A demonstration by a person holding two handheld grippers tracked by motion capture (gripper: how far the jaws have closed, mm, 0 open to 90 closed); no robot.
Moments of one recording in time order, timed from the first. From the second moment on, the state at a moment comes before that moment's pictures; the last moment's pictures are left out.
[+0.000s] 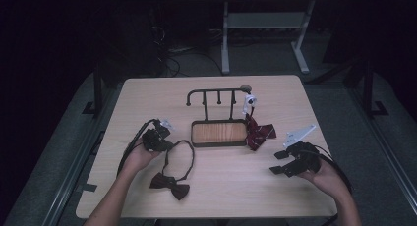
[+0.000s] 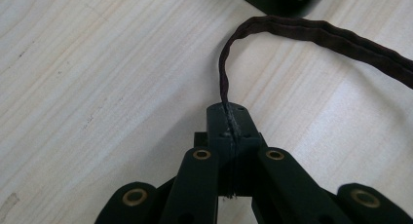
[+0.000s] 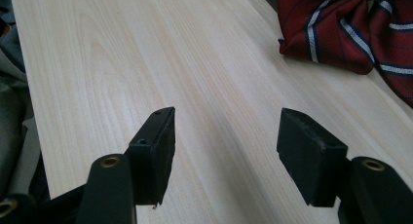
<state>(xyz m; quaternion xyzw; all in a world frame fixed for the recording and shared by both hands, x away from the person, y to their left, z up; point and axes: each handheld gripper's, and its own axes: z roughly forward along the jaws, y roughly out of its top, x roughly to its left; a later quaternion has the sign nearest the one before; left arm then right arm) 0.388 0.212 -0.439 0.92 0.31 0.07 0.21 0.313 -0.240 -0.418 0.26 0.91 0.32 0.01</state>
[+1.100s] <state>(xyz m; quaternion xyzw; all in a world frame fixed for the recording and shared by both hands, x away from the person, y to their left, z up) 0.356 0.212 -0.370 0.94 0.23 0.10 0.23 0.312 -0.246 -0.418 0.26 0.90 0.34 0.01</state>
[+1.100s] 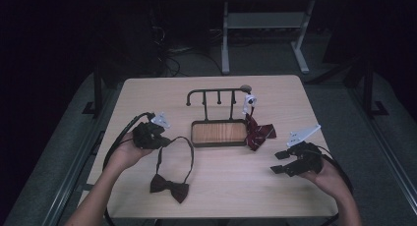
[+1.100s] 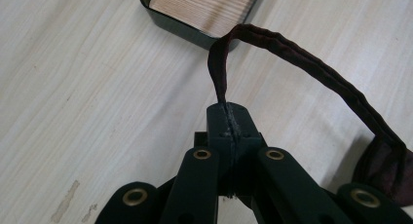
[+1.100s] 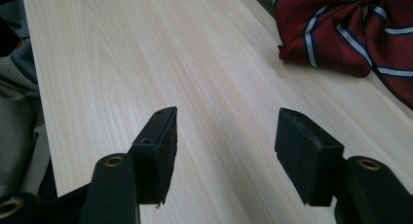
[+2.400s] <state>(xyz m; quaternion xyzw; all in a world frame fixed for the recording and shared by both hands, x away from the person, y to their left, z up) 0.355 0.214 -0.329 0.95 0.19 0.06 0.23 0.315 -0.252 -0.417 0.27 0.89 0.36 0.00</state>
